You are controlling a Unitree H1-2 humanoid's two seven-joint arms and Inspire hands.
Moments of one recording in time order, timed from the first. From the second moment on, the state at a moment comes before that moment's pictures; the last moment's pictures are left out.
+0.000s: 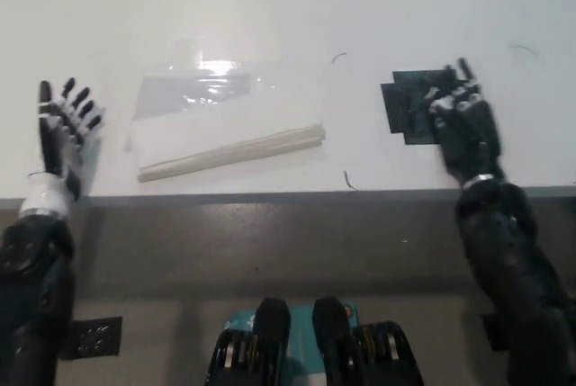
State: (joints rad) left_arm -0.63 0.27 0.24 0.81 -0.21 -0.29 -0.09; right_arm -0.91 -0.07 -0.49 1.28 0.52 -0.35 0.33
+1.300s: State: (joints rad) left_arm 0.16 0.17 0.01 -0.16 -0.15 -0.24 -0.13; right_arm 0.05 0.08 -0.03 -0.09 0.26 -0.37 0.32
